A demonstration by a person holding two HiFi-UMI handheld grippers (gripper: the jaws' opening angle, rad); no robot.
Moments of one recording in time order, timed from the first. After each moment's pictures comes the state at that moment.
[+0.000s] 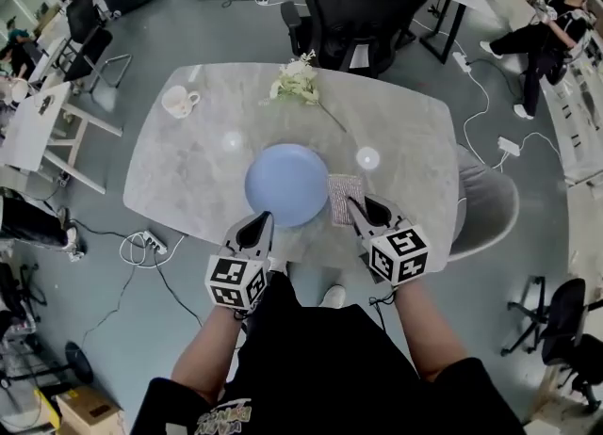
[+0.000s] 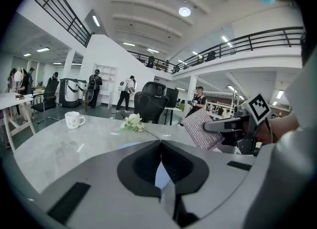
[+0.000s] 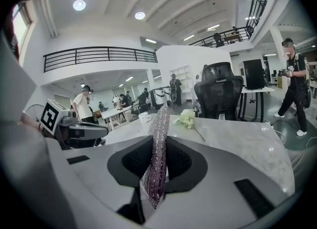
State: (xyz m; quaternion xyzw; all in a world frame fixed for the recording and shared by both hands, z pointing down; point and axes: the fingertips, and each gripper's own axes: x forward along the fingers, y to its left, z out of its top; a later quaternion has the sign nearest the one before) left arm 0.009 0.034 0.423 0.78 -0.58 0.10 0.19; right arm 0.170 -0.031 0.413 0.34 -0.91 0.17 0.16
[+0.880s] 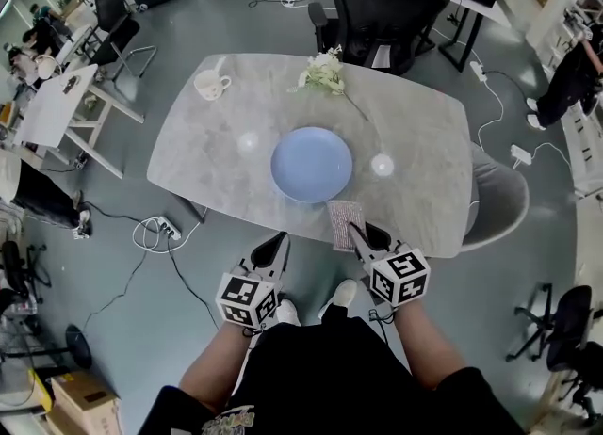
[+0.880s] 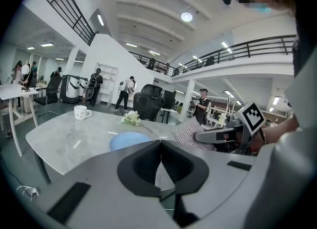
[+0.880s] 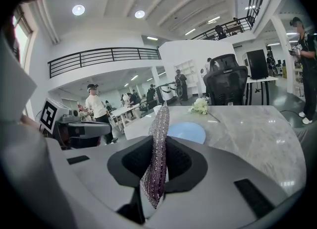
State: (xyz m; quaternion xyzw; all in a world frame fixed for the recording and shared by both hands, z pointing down) left arm 0.014 0.162 0.417 0.79 -0.58 0.07 0.20; right arm 0.144 0.102 0.429 0.30 -0.92 0.20 0.17
